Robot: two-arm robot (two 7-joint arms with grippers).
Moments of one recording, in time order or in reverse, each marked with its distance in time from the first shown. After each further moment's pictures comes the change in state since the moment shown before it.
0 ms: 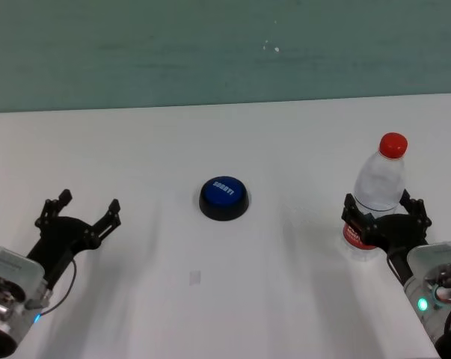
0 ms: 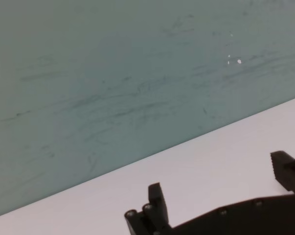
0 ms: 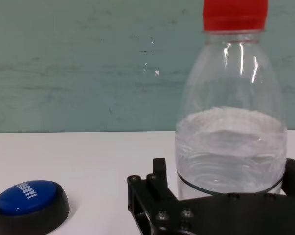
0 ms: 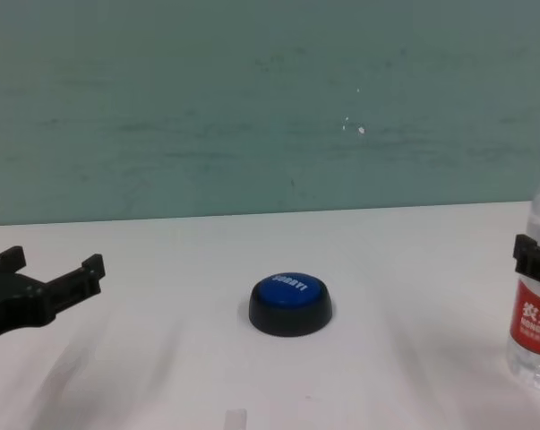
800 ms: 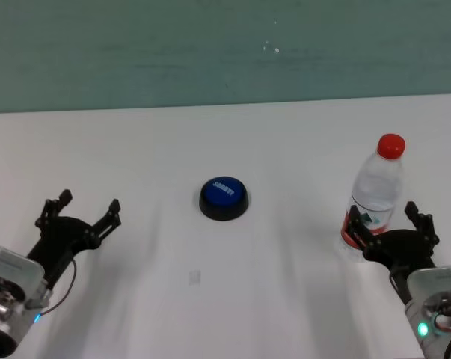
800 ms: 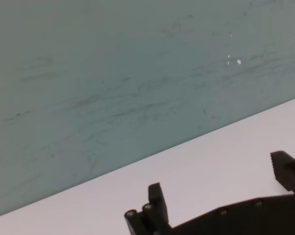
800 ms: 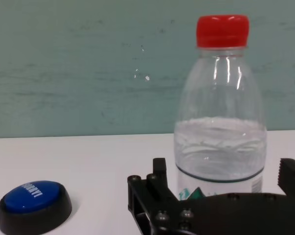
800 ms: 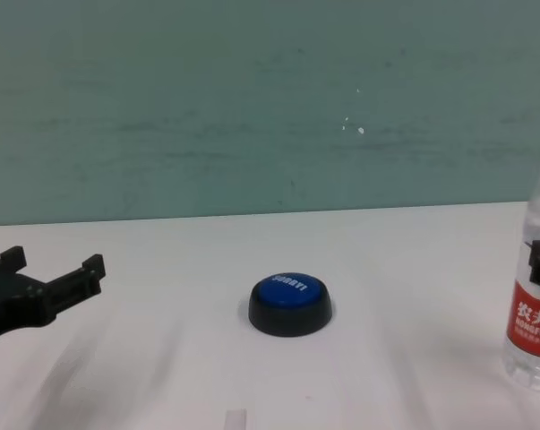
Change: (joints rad) left arm 0.000 0.000 0.000 0.000 0.000 0.000 0.000; right arm -0.101 -0.056 -0.015 -0.097 -0.060 -0.013 -0.045
